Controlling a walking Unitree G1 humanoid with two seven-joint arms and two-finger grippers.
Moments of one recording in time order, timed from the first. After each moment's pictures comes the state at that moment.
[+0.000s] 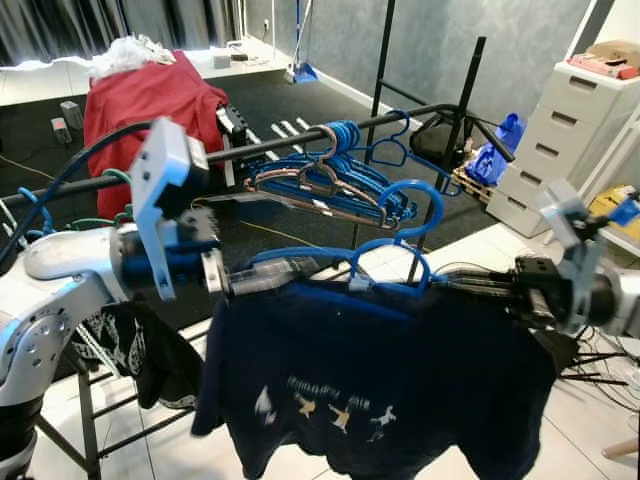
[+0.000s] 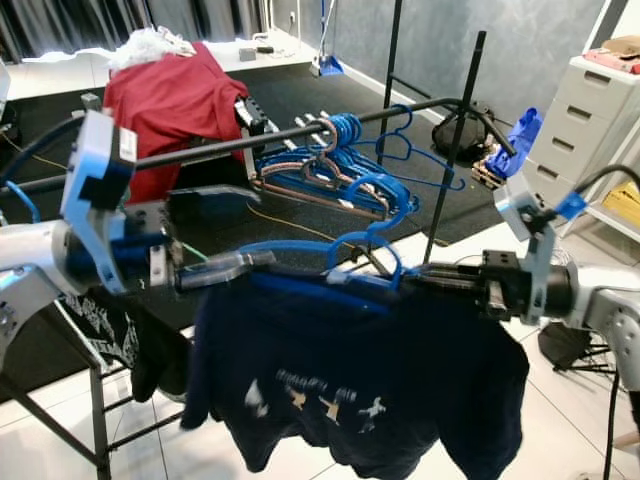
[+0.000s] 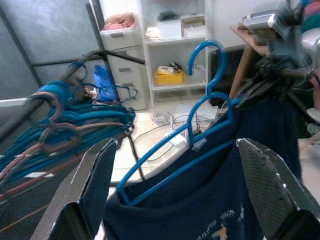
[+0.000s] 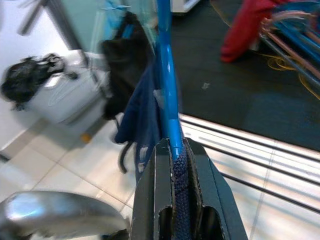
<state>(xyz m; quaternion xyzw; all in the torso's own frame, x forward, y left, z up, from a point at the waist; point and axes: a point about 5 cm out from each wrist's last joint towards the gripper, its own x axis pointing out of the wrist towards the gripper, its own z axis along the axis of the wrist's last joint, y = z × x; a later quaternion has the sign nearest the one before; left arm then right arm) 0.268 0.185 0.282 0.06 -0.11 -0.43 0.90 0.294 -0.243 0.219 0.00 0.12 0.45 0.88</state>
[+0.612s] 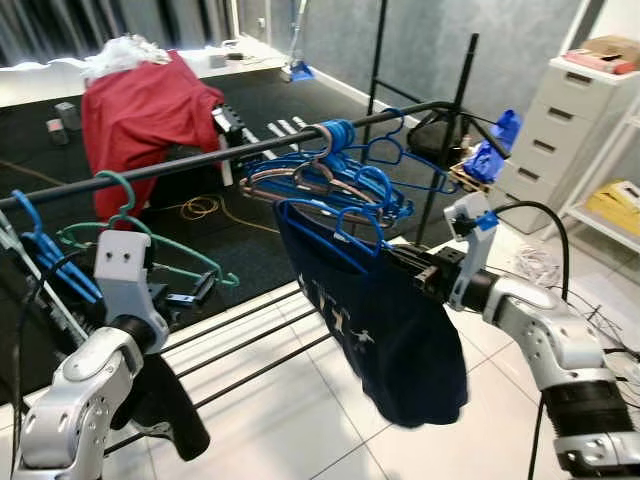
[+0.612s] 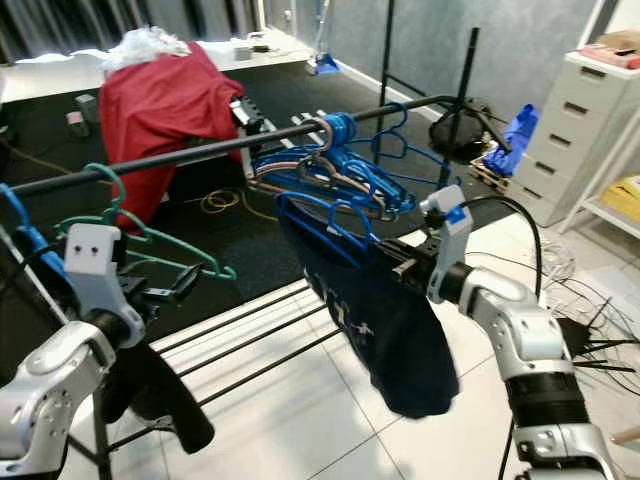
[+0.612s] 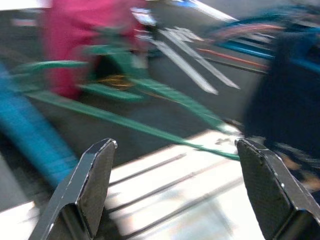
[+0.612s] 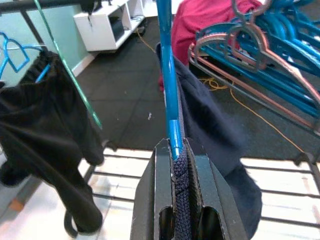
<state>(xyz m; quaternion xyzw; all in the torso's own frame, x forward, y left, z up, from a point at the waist) 0.260 0.237 0.162 -0.03 0.02 0.05 1.00 0.335 -0.179 0.174 0.04 0.06 0.34 0.94</state>
